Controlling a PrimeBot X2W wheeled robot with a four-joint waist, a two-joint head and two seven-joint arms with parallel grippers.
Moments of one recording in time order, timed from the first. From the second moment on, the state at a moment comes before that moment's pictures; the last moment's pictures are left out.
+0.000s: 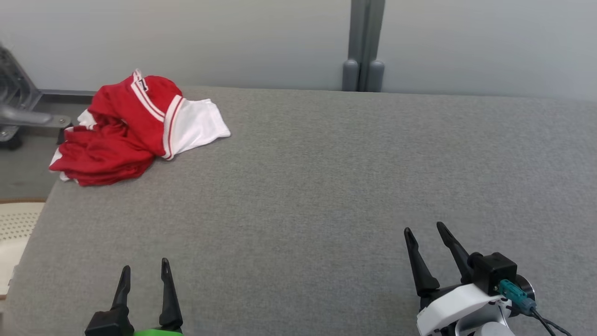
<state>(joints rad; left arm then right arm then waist) 0.11 0.05 -0.06 0.17 -0.22 0.08 -0.26 -0.02 -0.05 0.15 0.27 0.19 0.13 -0.26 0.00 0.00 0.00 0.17</state>
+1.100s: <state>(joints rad) 0.14 0.05 0.00 0.12 -0.24 0.08 -0.26 -0.03 -0.05 0.17 0.25 0.16 0.13 -0.26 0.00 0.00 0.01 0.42</state>
